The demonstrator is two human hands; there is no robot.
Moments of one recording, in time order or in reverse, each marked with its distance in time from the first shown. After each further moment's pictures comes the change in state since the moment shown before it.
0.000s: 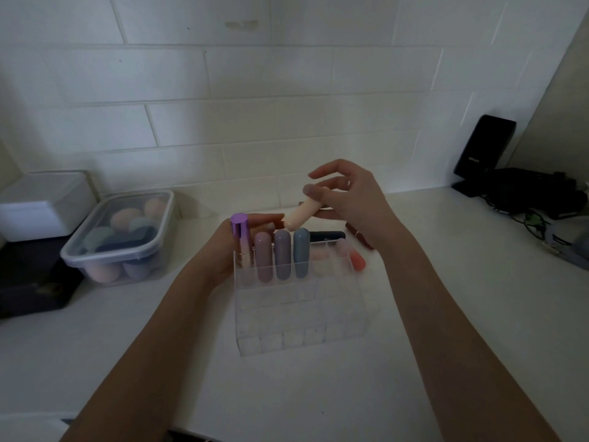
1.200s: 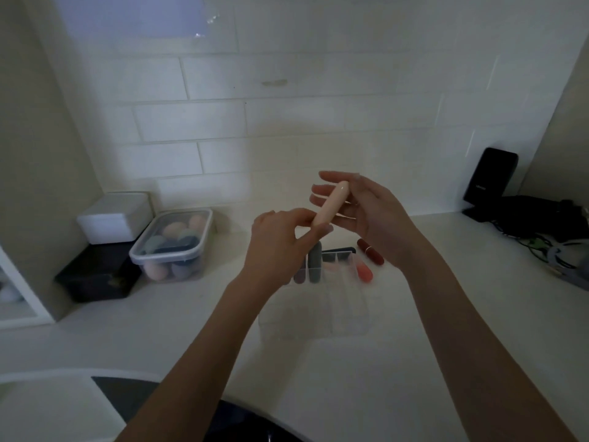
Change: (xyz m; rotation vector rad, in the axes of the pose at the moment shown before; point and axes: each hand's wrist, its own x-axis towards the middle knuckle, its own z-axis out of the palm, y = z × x) left_hand -0.059 0.071 0.078 0.941 0.345 0.339; right_hand -0.038 -0.032 -0.010 0.294 -0.281 -0.159
